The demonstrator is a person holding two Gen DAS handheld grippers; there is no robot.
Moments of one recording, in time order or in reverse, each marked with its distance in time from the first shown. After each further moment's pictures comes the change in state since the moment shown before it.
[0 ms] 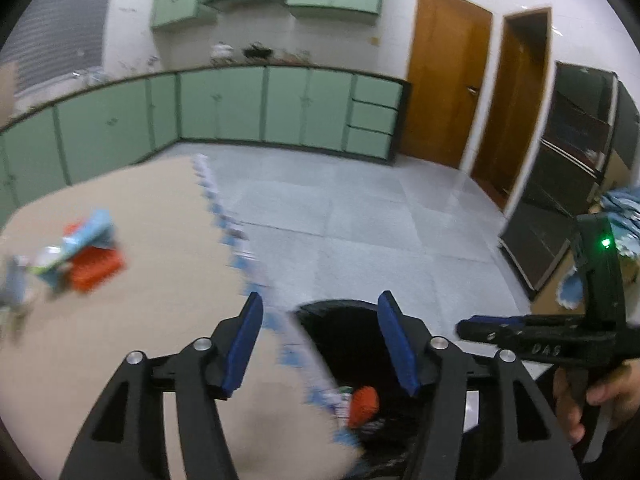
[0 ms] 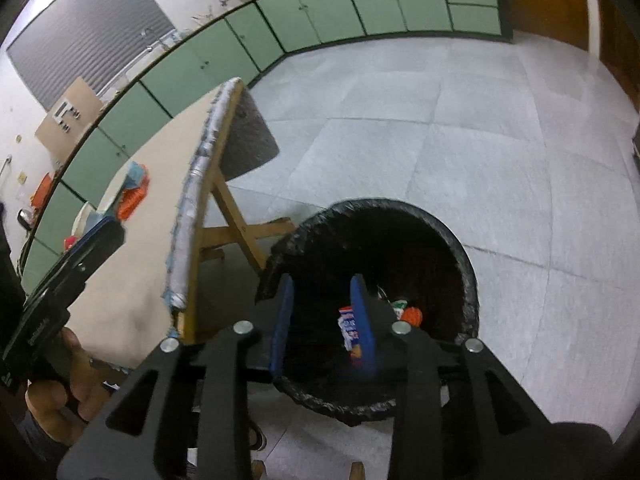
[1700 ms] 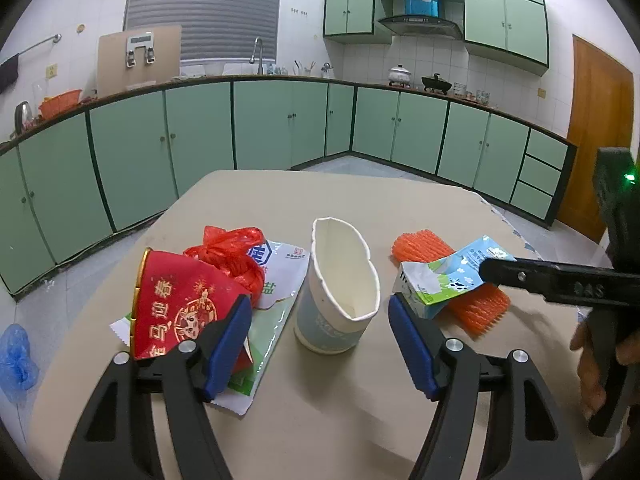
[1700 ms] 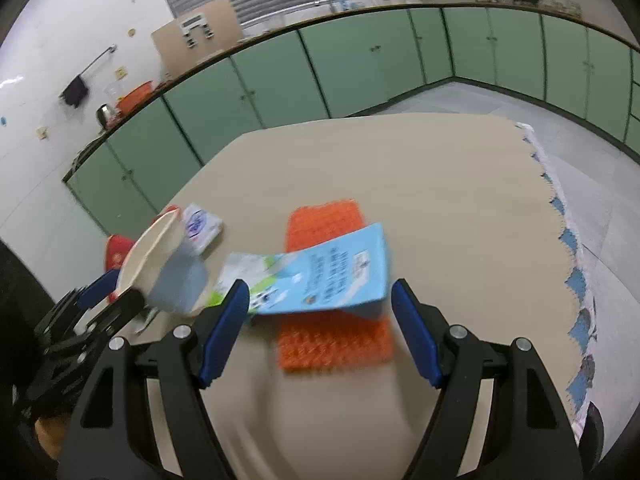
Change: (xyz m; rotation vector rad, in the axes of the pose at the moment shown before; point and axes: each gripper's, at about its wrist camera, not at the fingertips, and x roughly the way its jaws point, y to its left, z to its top) left arm -0.043 0.279 -0.021 -0.263 -0.086 0.475; right arm 0.184 0.291 0.108 -0.458 0.016 0.313
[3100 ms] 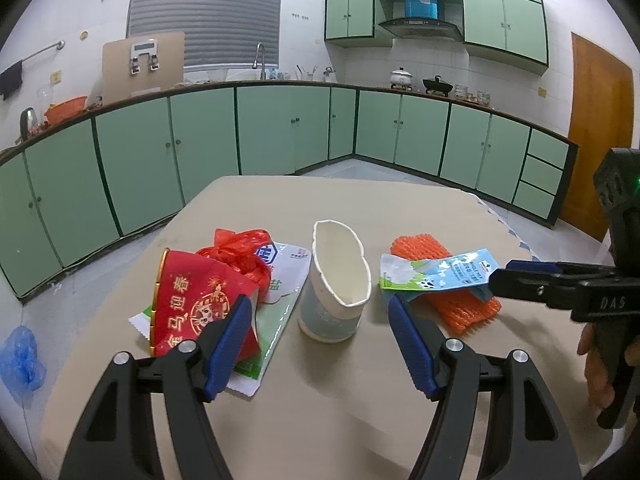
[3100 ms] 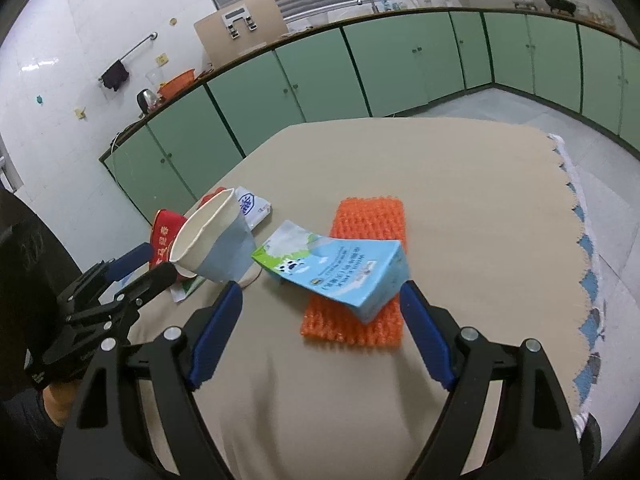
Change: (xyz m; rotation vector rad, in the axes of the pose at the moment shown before) left arm -0.019 -0.004 -0.002 0.007 -0.010 0.021; right arm -0.016 0.010 -0.008 -0.065 0.020 0.117
